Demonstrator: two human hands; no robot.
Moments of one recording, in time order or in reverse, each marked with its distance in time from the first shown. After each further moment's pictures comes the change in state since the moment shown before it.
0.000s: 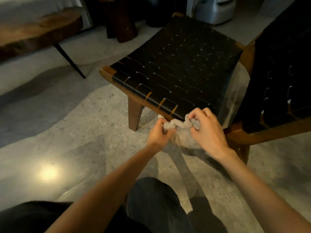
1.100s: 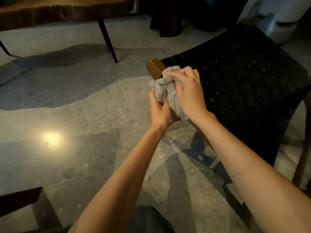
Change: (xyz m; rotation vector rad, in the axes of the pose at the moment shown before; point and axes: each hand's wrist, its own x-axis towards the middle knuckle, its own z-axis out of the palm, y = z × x) left_hand 0.081 -0.009 -0.104 -0.731 0.648 0.157; right_hand 0.162 -0.150 0.097 0.205 0.041 -0.442
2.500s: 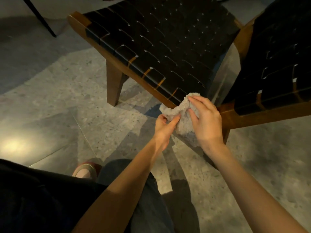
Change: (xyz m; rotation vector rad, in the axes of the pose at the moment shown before) left_hand -0.198 -0.090 0.068 -0.043 -0.365 -0.720; right_hand -0.242 0.064 -0.126 -0.307 0.072 0.377
